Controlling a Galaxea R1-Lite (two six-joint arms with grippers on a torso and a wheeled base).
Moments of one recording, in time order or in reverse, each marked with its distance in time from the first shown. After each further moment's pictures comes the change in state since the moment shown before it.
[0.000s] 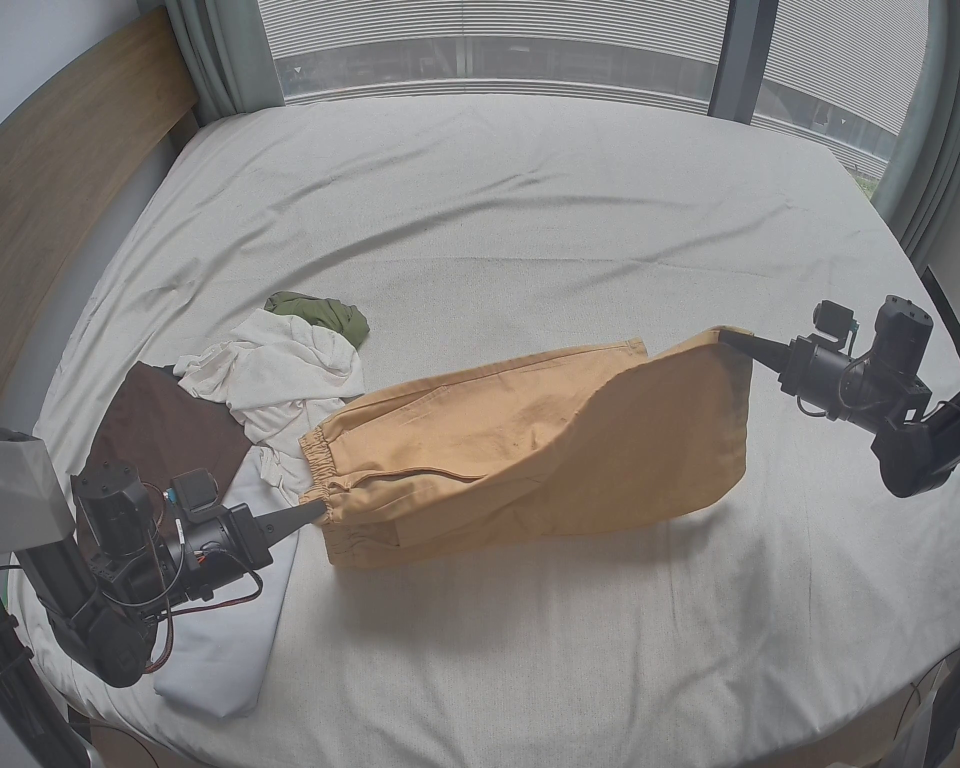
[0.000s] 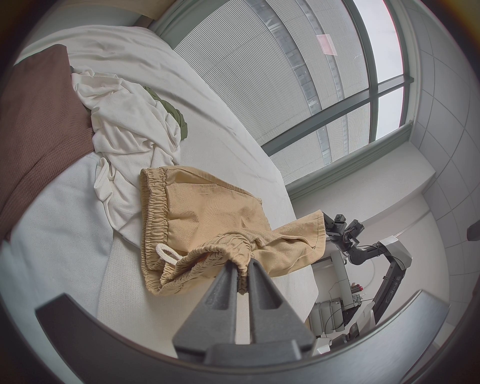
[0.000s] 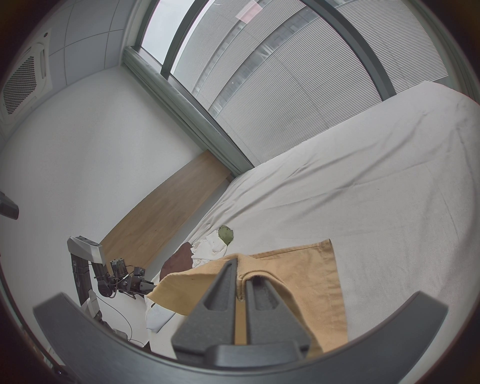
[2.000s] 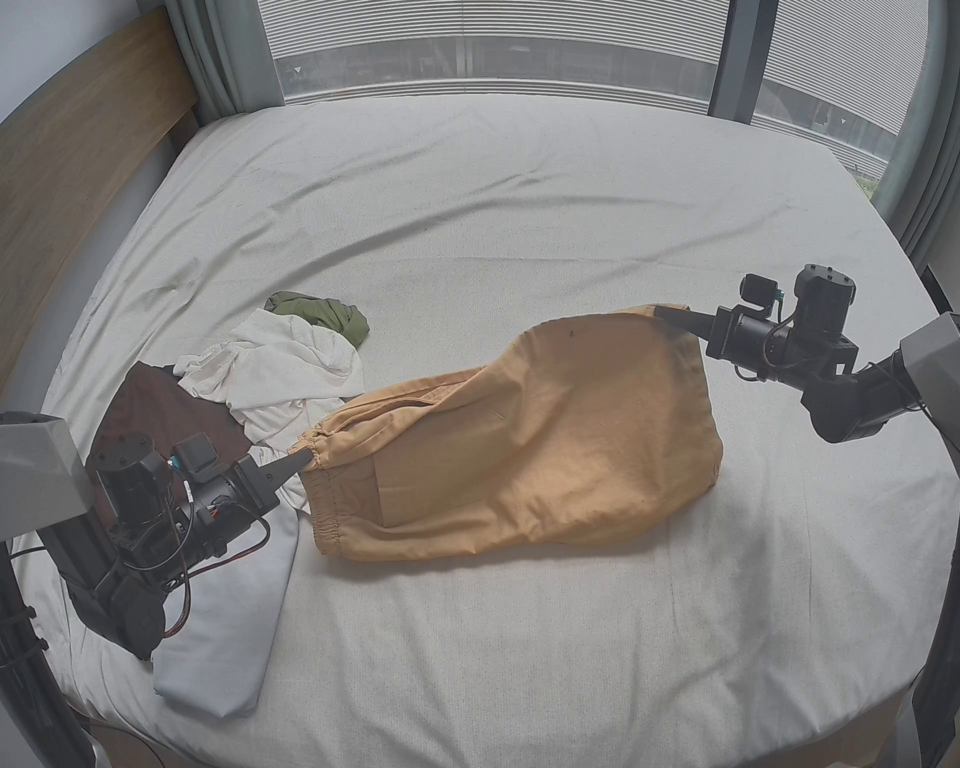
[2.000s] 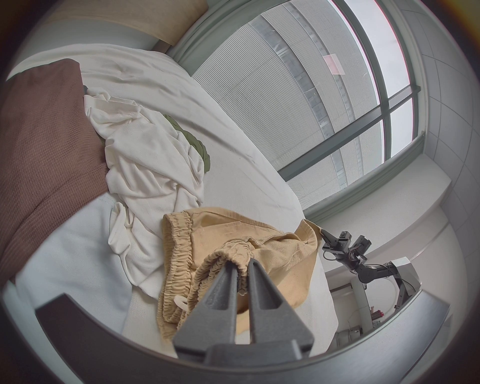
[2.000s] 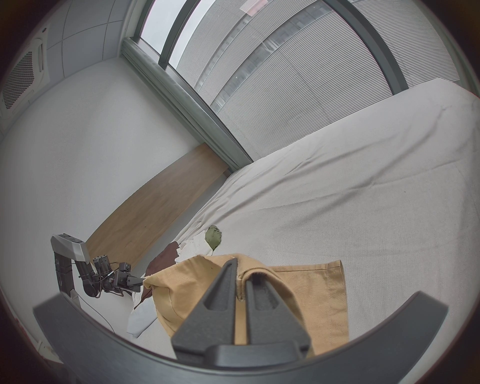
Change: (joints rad) left arm 0.023 0.096 -0.180 0.000 0.189 -0.048; right arm 0.080 0.295 -0.479 0.234 -0.069 -0.057
